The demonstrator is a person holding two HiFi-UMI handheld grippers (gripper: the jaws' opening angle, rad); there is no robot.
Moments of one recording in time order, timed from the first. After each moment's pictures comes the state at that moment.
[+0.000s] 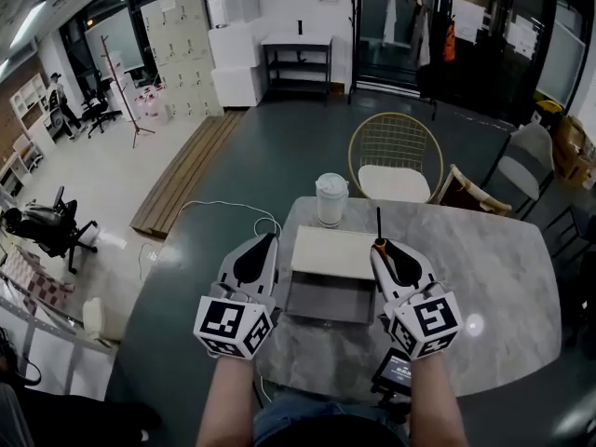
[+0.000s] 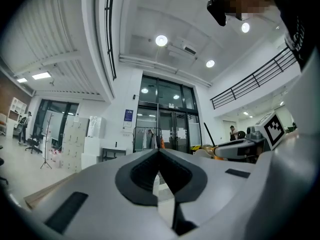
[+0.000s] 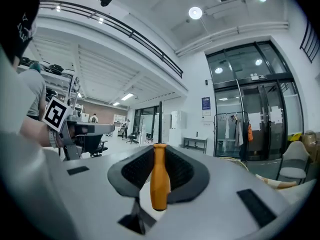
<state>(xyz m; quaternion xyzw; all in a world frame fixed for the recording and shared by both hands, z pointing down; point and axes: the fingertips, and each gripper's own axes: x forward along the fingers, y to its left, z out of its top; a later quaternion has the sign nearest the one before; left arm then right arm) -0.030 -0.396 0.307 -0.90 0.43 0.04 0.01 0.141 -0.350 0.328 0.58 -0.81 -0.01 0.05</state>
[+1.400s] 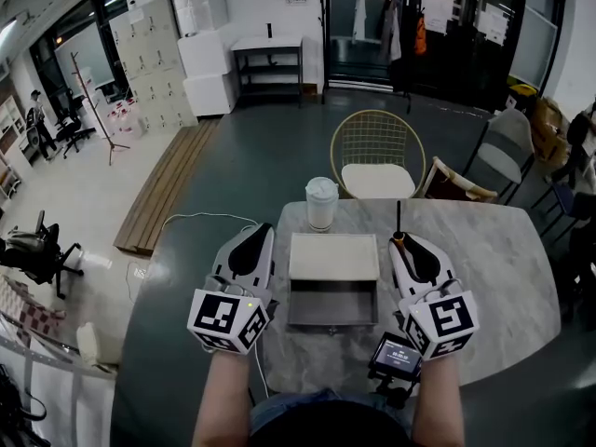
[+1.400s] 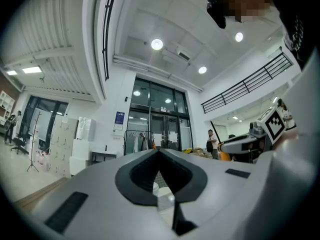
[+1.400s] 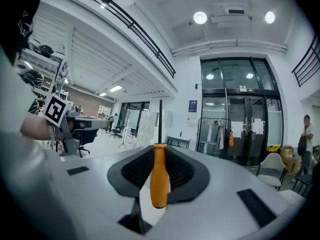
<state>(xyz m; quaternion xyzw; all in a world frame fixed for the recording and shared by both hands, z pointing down) -0.031 -0.426 0.289 -0.93 0.37 0.06 0.02 0.159 -0.344 0.304 0.66 -0.75 -0.03 0.08</state>
